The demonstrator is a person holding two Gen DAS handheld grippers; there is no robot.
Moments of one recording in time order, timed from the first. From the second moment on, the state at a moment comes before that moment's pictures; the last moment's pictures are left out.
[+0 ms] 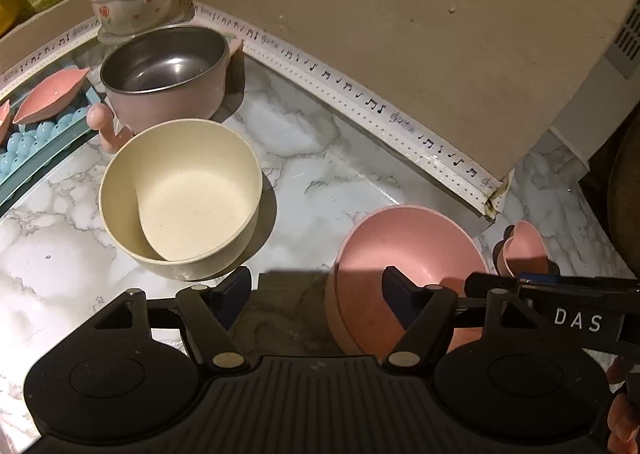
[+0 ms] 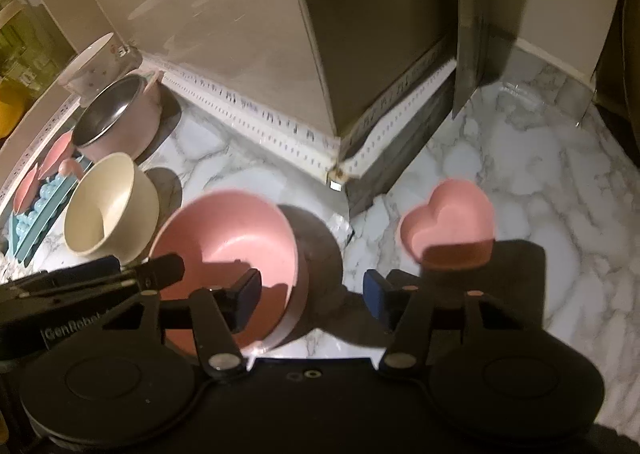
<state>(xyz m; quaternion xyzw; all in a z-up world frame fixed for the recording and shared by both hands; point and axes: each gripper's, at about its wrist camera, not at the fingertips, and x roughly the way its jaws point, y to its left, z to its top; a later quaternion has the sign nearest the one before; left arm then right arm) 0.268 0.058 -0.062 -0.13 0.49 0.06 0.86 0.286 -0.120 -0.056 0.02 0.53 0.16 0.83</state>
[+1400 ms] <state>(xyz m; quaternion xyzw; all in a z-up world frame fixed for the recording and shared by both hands) 0.223 -0.021 -0.027 -0.10 0.52 -0.02 0.85 0.230 -0.164 -0.025 0.03 0.53 0.10 0.84</state>
